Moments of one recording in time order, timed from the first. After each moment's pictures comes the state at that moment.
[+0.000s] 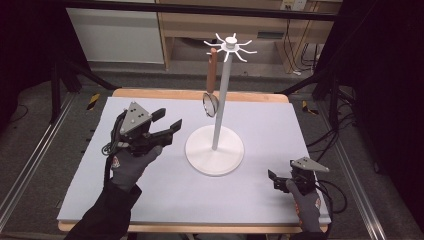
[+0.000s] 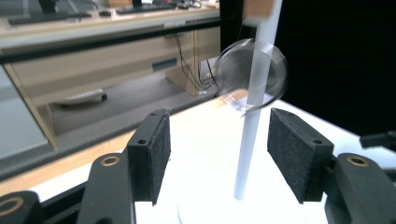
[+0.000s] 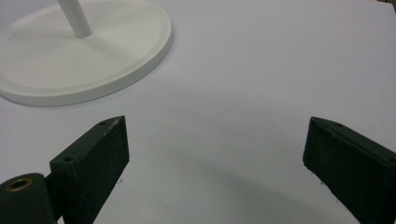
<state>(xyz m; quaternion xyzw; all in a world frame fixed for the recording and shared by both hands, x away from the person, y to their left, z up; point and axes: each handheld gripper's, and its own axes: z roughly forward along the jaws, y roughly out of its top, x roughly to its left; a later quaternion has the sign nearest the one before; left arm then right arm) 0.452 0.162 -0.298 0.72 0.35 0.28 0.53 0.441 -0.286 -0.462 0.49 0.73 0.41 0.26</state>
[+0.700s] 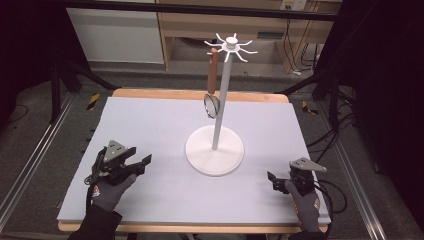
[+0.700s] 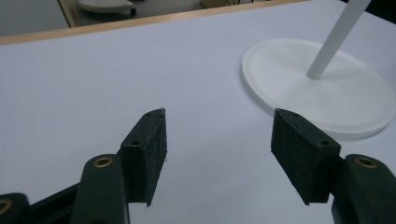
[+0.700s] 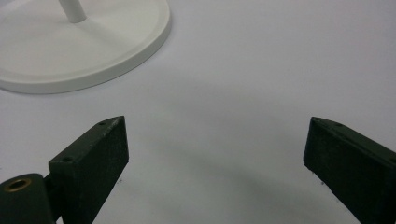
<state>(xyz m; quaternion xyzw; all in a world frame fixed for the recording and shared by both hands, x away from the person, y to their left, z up) 0.448 0.245 -0.422 0.73 0.47 0.25 0.44 0.443 -0.285 -0.467 0.49 0.74 0.39 0.25</state>
